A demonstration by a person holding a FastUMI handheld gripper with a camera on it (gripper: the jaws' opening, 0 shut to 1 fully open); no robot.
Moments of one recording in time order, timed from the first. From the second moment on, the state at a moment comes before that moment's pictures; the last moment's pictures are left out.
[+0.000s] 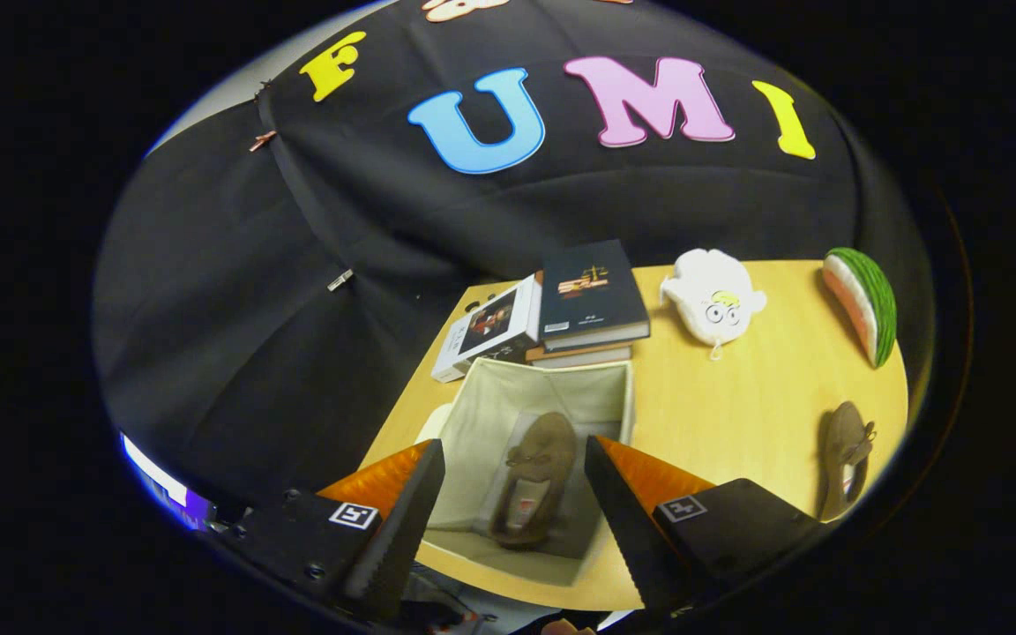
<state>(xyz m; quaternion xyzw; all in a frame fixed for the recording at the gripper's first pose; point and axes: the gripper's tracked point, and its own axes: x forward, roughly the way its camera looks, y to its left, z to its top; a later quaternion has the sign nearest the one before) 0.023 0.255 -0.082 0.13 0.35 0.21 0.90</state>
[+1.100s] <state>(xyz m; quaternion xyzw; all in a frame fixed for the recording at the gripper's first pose) -0.012 -0.149 -0.253 -0.09 0.44 0.08 0.89</state>
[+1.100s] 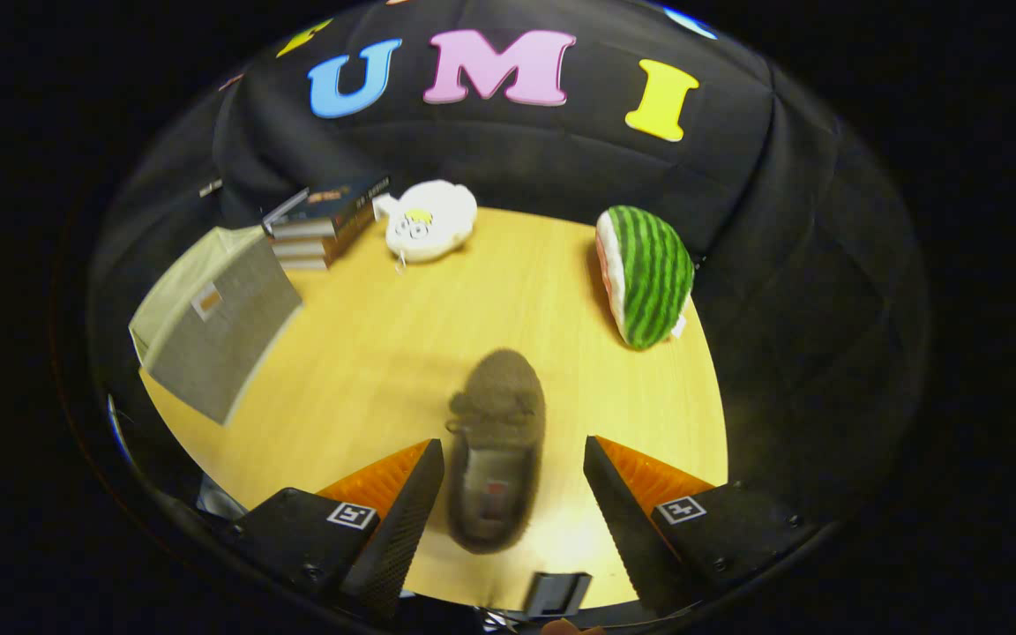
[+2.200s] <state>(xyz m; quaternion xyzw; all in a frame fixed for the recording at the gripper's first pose) 0.034 -0.145 -0.365 0.08 0.52 0.04 0.85</state>
